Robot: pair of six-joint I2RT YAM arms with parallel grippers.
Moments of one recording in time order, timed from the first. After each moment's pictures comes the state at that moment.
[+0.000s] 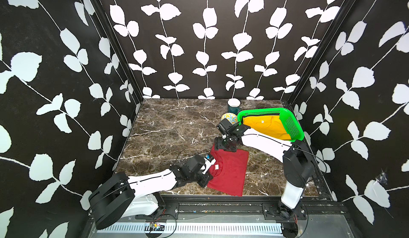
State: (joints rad) left arm -1.01 1.19 0.45 -0.09 0.19 -0.24; right arm 0.78 1.83 1.40 -0.78 -0.09 0.74
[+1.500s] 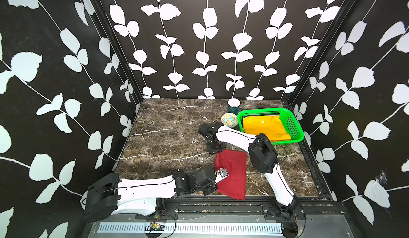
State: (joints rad) left arm -1.31 1.11 0.54 -0.24 -0.17 0.07; right arm 0.87 2.24 1.84 -1.12 0.09 0.58
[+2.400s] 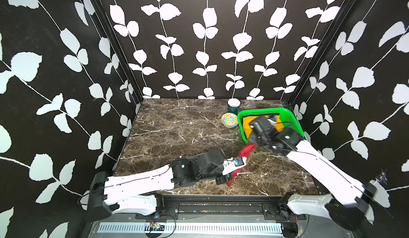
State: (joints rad) left arm -1.30 1.20 1.05 -0.37 -0.04 0.24; right arm 0.69 1.19 1.33 -1.10 0.44 1.09
